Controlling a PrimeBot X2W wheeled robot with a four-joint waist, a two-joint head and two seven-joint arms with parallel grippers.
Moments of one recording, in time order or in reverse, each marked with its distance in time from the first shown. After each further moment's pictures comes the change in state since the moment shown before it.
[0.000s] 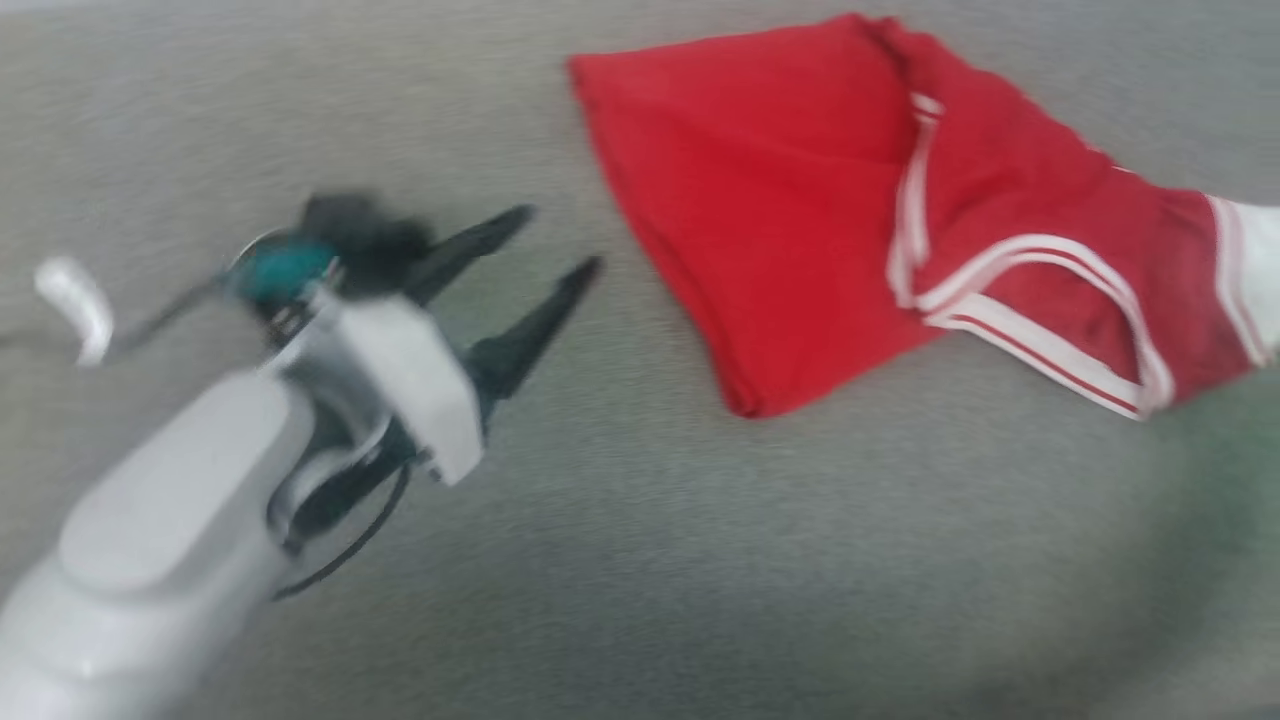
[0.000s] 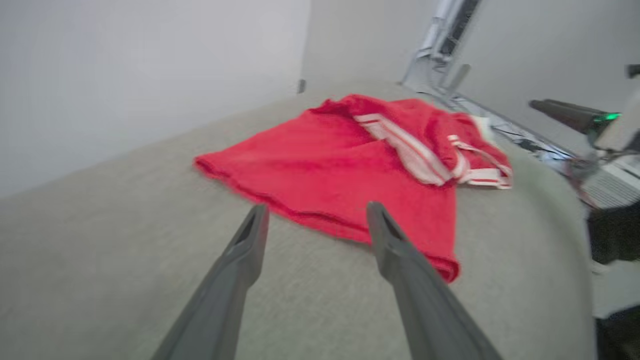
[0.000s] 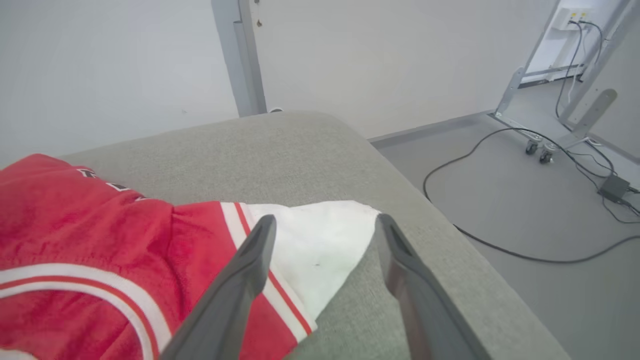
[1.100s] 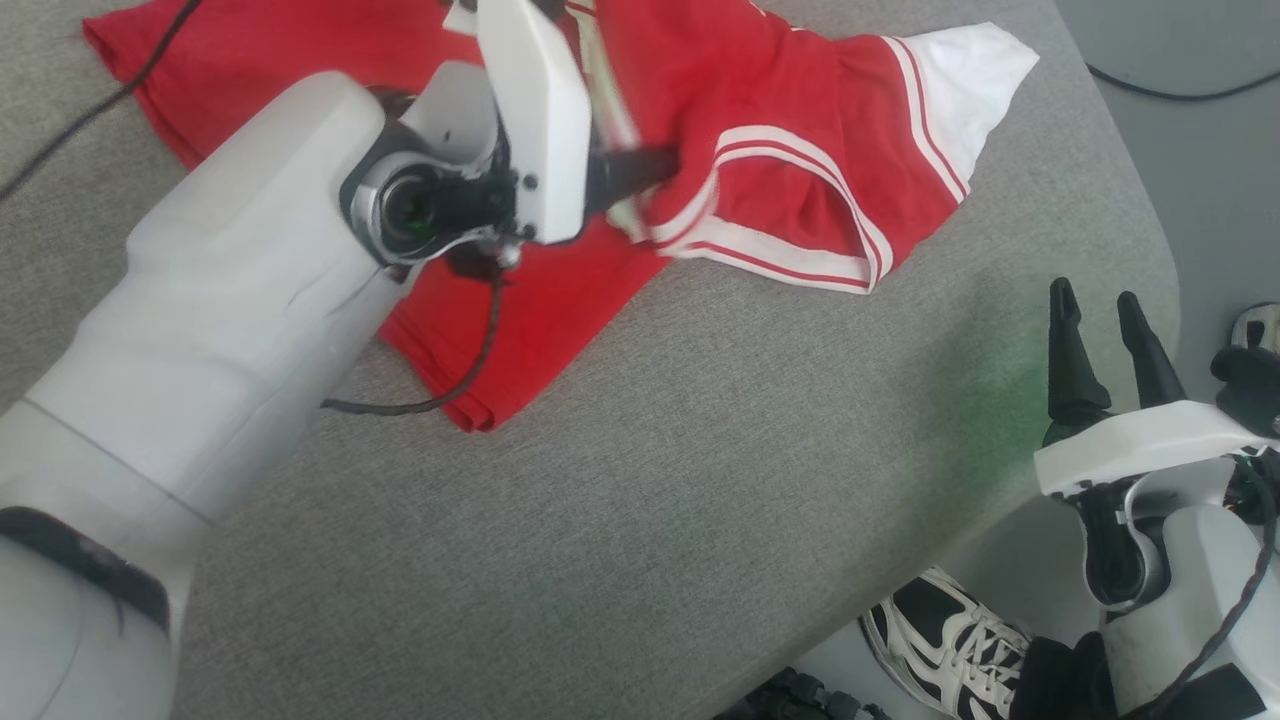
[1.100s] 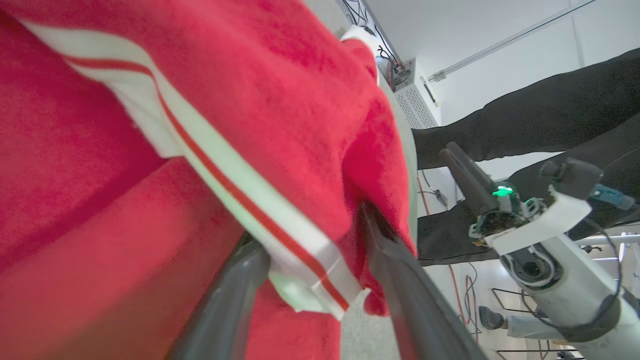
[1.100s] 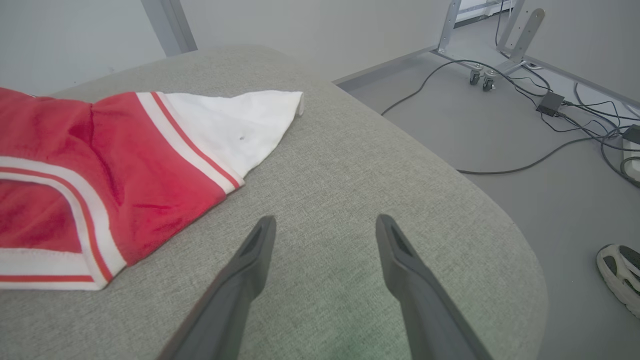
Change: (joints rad) left arm -0.551 -0.228 -0.293 0.504 -0.602 0.000 0.552; right arm -0.053 0.185 0.286 0.131 0.117 0.000 -0.170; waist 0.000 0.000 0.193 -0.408
